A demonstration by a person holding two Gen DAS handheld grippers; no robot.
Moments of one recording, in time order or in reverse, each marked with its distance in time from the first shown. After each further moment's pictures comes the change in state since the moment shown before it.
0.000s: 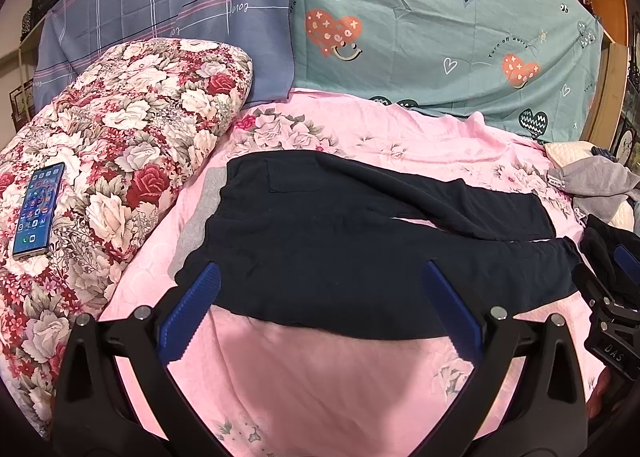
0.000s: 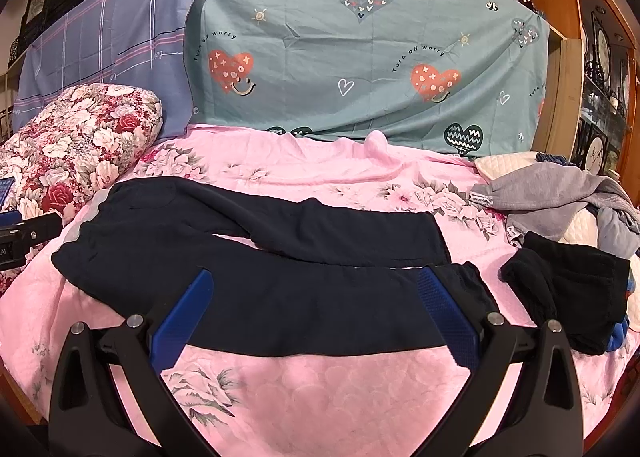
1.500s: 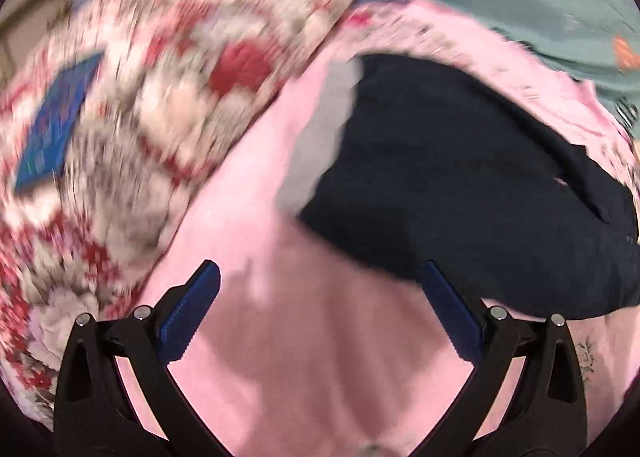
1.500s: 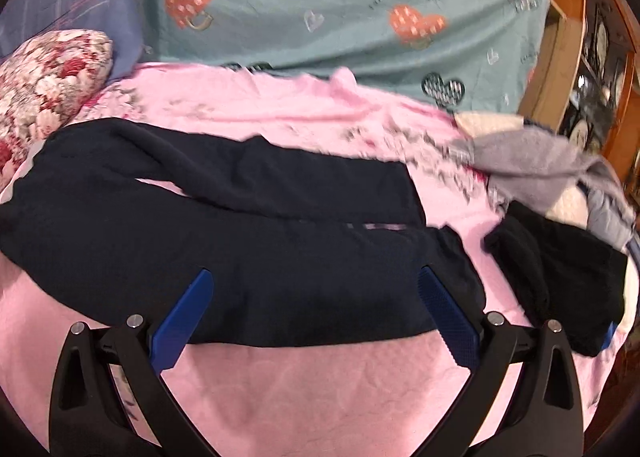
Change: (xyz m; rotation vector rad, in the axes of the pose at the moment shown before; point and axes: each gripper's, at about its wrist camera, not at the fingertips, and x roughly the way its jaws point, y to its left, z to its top) left arm 0.092 0.137 -0.030 -0.191 0.369 0.191; right arm 0.079 -0.044 -0.024 -0.014 0.207 -0.122
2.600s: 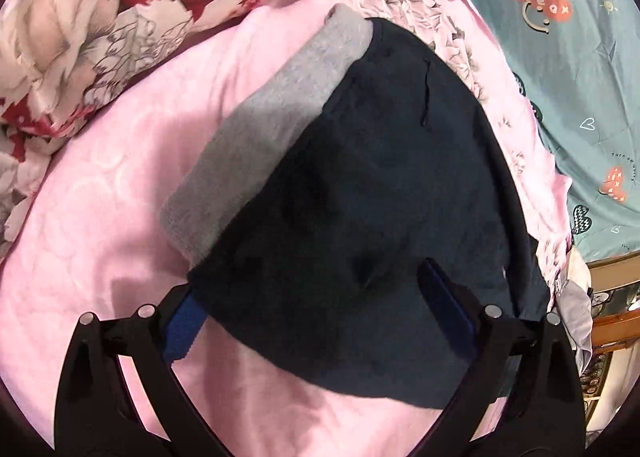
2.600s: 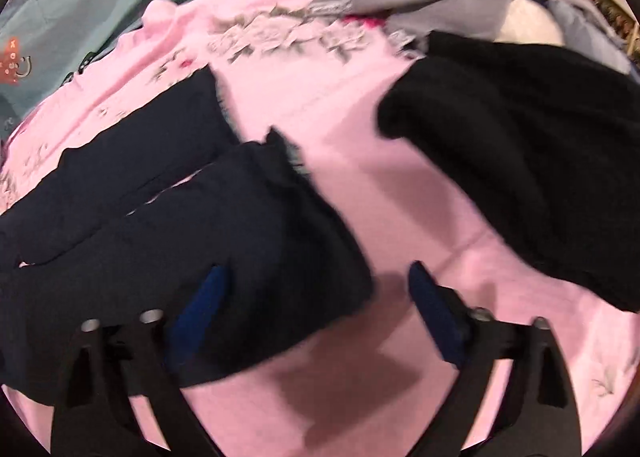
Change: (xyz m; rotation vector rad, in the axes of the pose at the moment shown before) left arm 0.078 -0.007 0.057 -0.350 0.214 -0.336; right arm 0.109 -0.164 -0.032 0.444 0.350 -0.083
